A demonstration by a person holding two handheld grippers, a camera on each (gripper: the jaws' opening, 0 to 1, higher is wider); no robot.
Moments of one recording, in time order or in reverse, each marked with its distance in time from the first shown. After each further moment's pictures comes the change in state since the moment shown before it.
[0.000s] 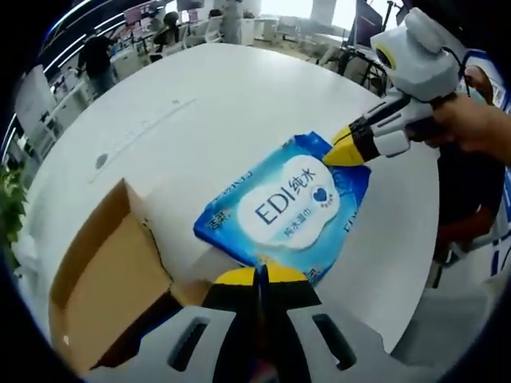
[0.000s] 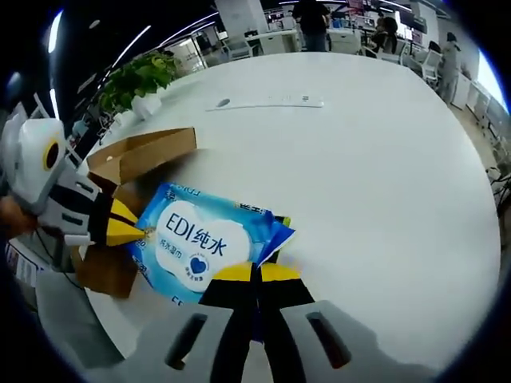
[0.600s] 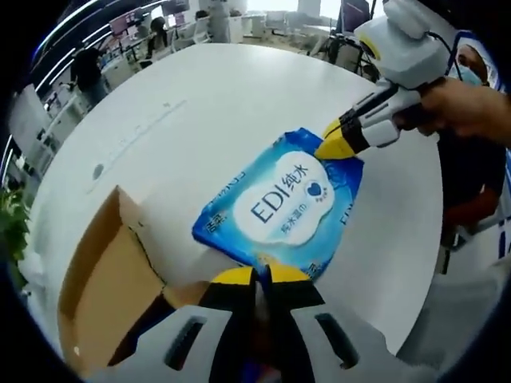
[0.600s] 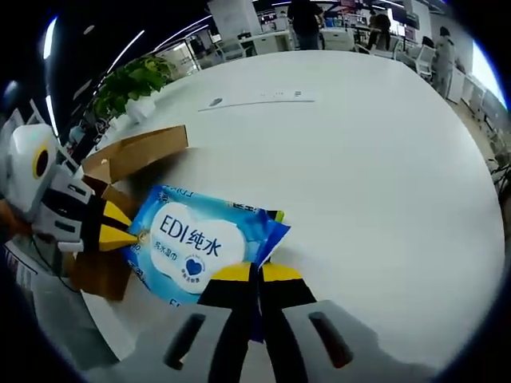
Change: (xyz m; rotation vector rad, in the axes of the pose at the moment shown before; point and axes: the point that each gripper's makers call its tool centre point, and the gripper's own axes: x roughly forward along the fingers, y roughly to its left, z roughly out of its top) left arm 0.000 -0.003 -0.006 0.079 0.007 0.017; right arm 0.004 -0.007 -0.005 0.019 -0.021 -0.014
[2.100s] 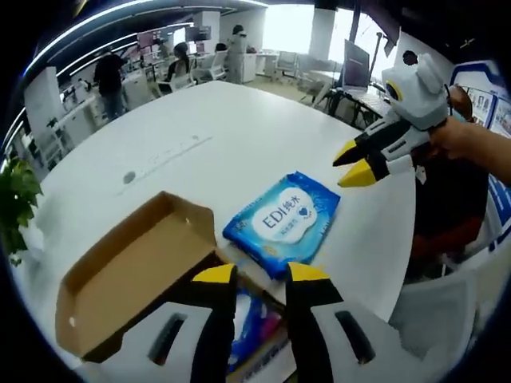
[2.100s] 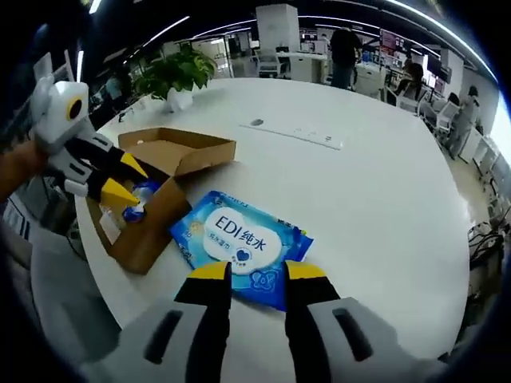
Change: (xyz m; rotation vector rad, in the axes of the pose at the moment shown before) left arm -0.089 0.022 -0.005 -0.125 -0.231 -0.026; right arm -0.074 0.055 0.021 -0.259 -0.056 0.009
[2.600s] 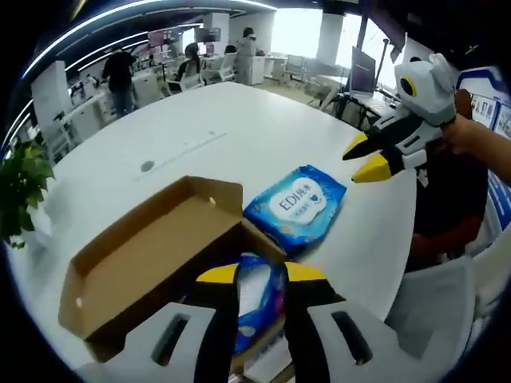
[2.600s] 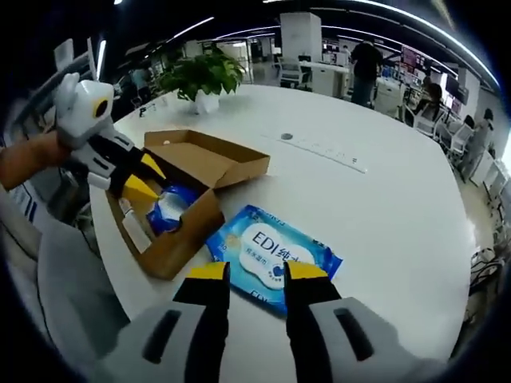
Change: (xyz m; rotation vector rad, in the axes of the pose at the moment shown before) left arm -0.027 0.019 -0.025 -0.028 -0.010 0.015; right arm -0.001 0.054 0.024 -0.104 -0.033 0.083
